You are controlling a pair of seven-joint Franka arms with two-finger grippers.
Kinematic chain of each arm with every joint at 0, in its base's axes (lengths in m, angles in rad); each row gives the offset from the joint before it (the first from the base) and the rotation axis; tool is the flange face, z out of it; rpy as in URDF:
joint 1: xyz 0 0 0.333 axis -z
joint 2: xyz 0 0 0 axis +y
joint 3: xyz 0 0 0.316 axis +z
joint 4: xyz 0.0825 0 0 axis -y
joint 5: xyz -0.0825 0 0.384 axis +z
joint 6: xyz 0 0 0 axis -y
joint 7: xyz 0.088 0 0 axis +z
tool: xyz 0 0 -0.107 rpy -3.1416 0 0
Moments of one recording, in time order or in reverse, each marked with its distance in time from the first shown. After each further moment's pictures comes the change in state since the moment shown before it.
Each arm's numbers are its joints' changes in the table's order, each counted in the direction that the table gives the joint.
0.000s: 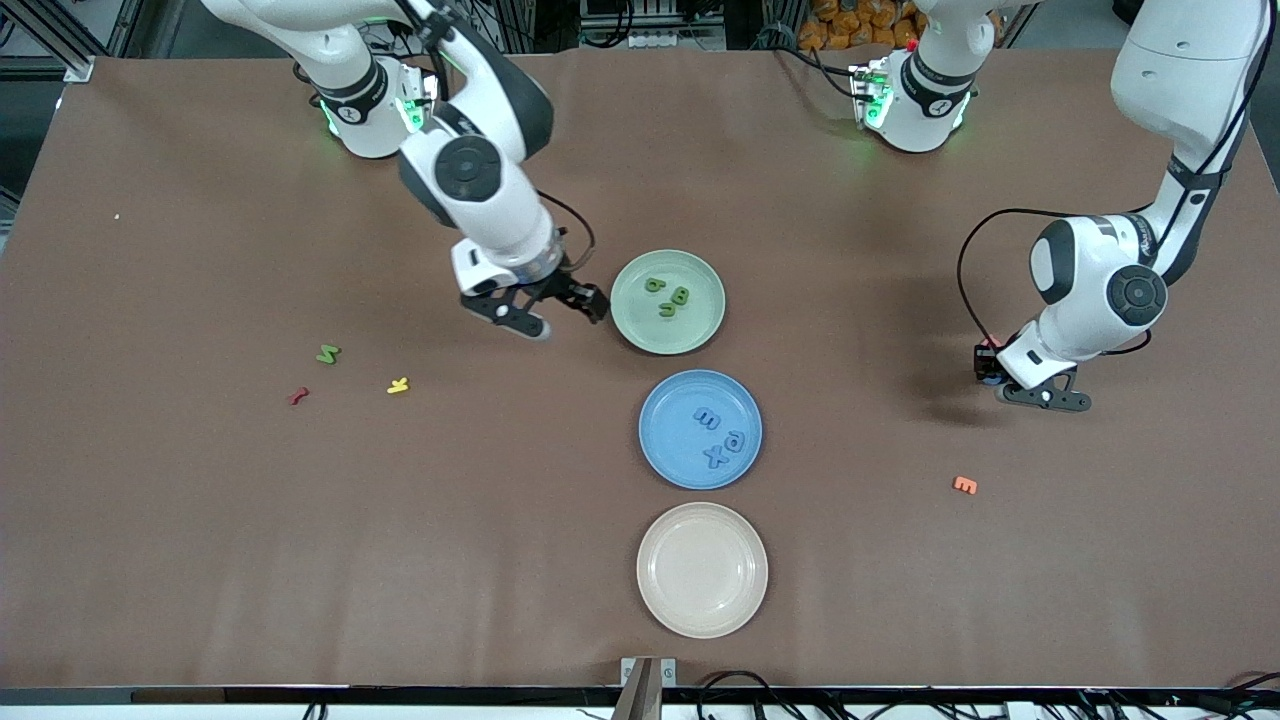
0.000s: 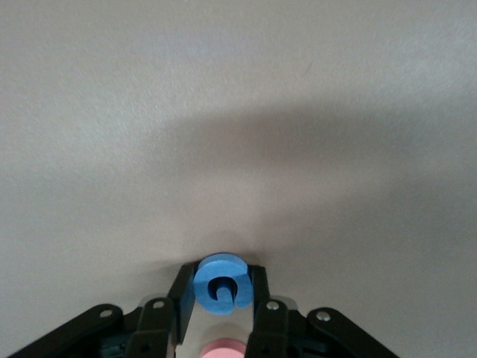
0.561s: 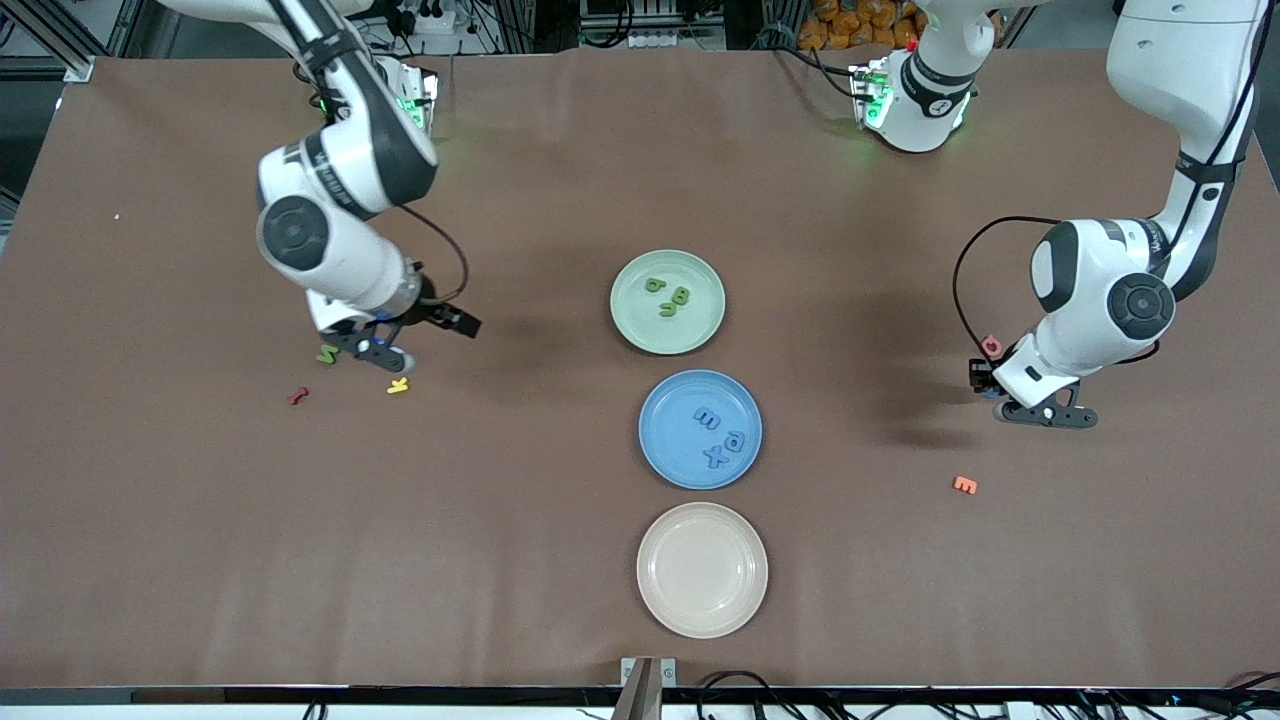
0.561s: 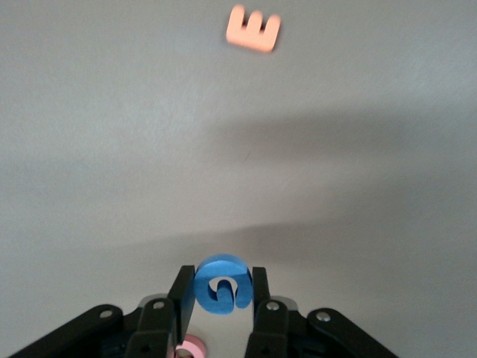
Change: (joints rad) left arm 0.090 -0.045 -0.004 0.135 -0.002 -0.188 0.138; right arm 0.103 -0.120 -0.209 -0.118 0.126 -0.167 0.390
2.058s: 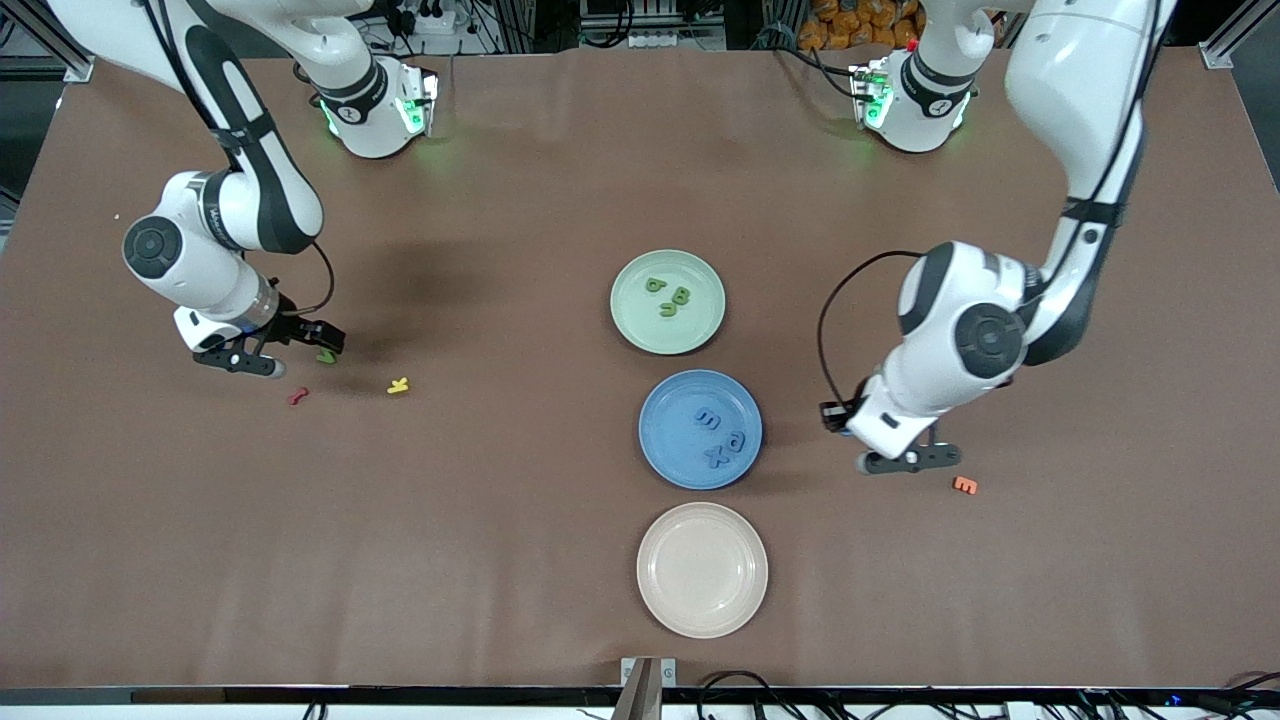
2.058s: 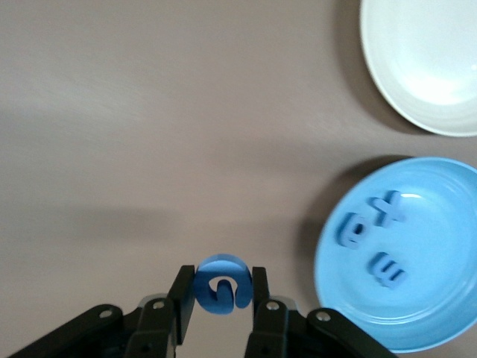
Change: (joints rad) left arm 0.232 0.176 -0.160 0.433 -0.090 -0.209 0.521; right arm 0.021 0.003 -0.402 -0.360 -0.069 0.472 0.622
